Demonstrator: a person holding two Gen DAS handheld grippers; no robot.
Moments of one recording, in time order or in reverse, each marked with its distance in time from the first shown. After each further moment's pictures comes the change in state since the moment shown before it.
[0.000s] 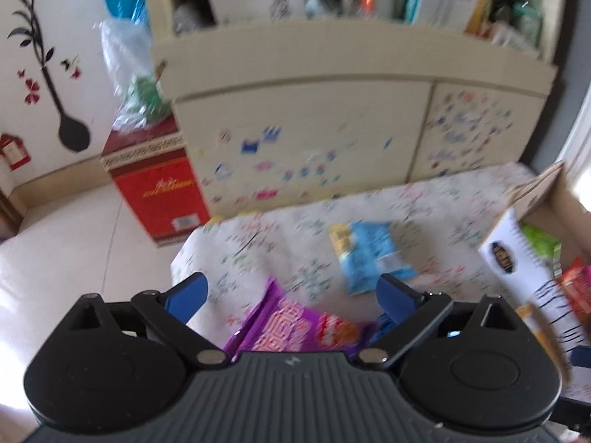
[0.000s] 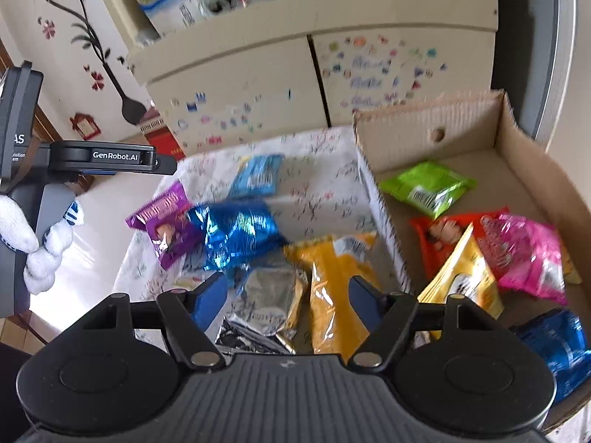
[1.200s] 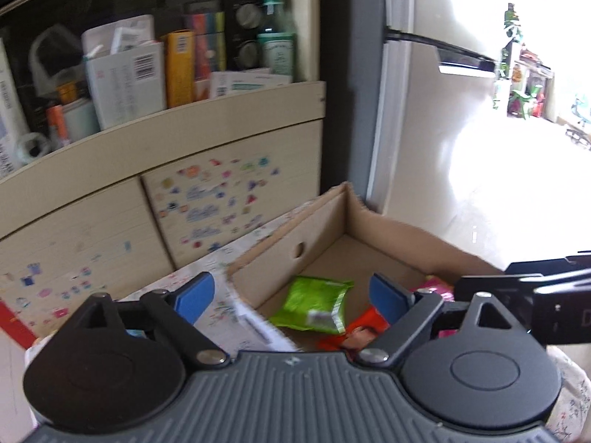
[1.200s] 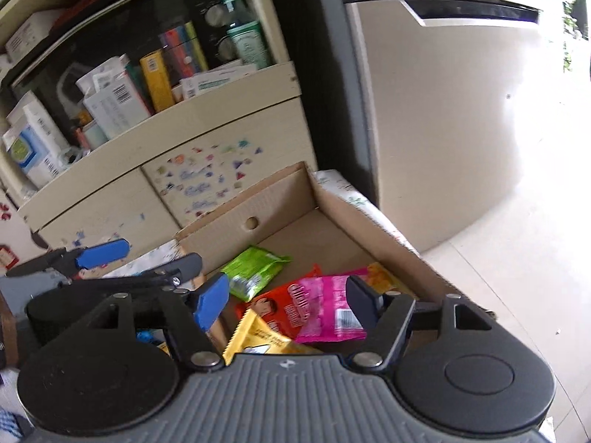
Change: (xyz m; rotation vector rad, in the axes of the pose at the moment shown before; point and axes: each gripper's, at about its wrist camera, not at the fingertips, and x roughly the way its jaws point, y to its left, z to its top) left arm -0.051 -0.187 0.007 0.307 -0.241 -0.351; right arm -0.085 -0.094 0.014 0.306 -0.246 -0.268
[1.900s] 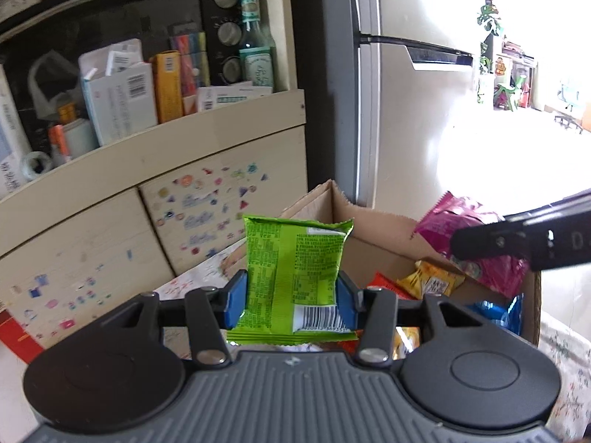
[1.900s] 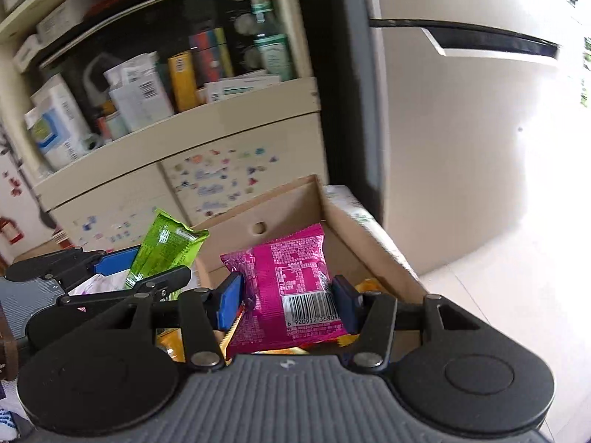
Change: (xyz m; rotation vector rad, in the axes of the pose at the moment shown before) left arm -0.013 -0.016 -0.017 0.078 -0.057 -0.028; right arm -0.015 -0.002 0.001 -0.086 -0.036 -0.001
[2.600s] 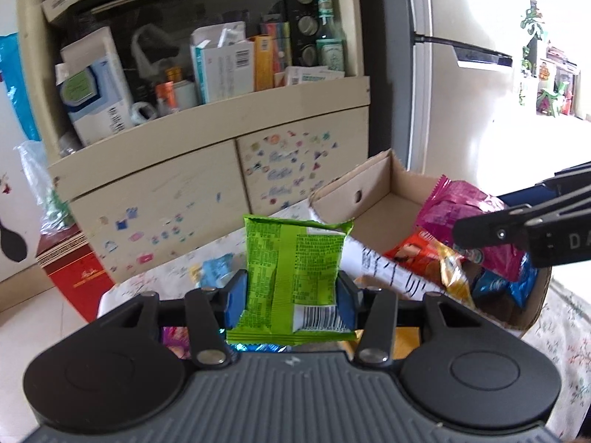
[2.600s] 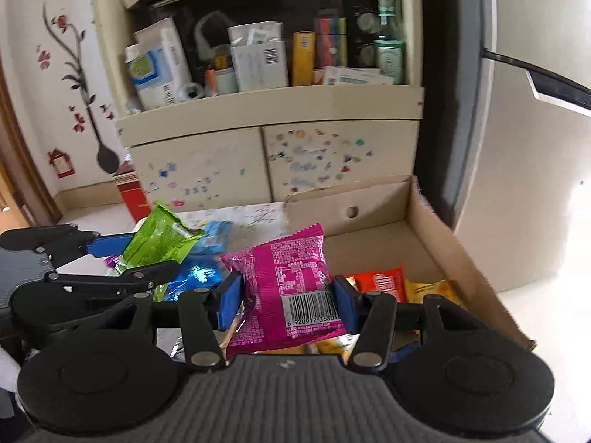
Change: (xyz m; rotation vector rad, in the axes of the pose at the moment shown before) left arm -0.083 0.039 -0.056 -0.071 0.030 0.149; right arm -0.019 0.064 -0.031 -0.247 0.008 0.148
